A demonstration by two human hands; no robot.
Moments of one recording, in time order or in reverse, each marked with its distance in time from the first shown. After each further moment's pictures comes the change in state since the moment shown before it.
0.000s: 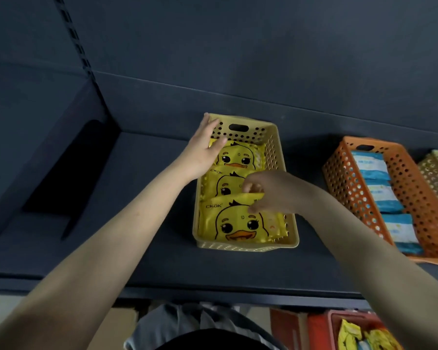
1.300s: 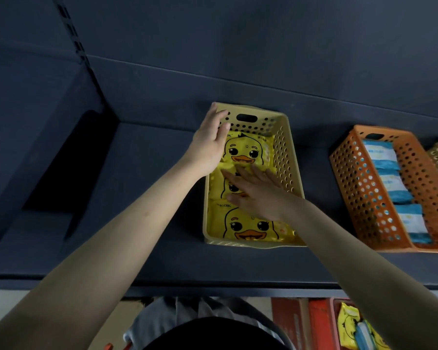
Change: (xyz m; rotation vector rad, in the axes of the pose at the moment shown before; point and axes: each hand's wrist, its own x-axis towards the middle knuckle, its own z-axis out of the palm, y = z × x) left_hand 0.005 -0.010 0.005 -0.064 0.082 0.054; right_hand 0.035 -0.005 0.054 -0.179 -0.040 0.047
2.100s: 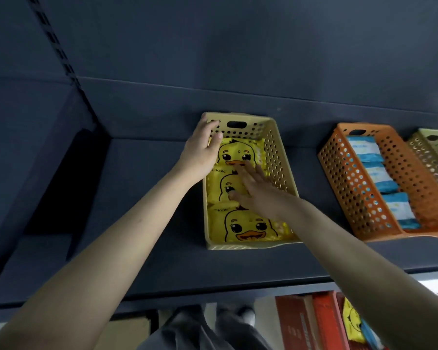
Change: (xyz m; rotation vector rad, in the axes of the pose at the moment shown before) left_hand 0.001 0.000 -0.010 0.028 -0.065 0.013; right_hand -0.006 -0.003 -0.006 0.296 0.058 0.133
